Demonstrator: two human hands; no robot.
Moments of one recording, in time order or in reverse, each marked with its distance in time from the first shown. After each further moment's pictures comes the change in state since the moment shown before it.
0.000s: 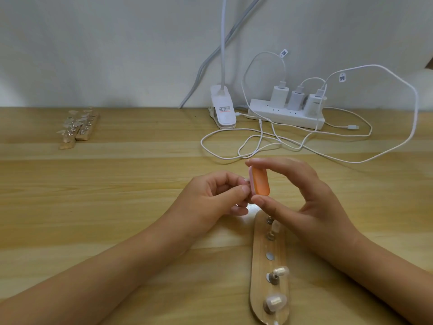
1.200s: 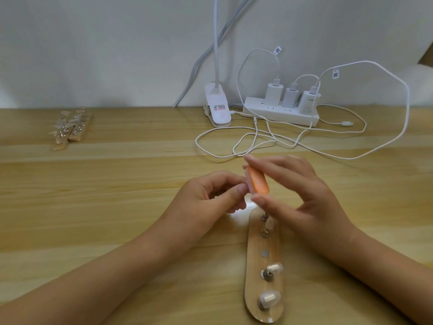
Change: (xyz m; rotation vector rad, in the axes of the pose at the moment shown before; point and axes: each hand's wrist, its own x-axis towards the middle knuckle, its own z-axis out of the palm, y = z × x) left_hand -0.002 -0.006 0.000 0.180 -0.030 0.123; right_hand -0.001 0.003 -0.004 -0.041 -0.043 -0.072
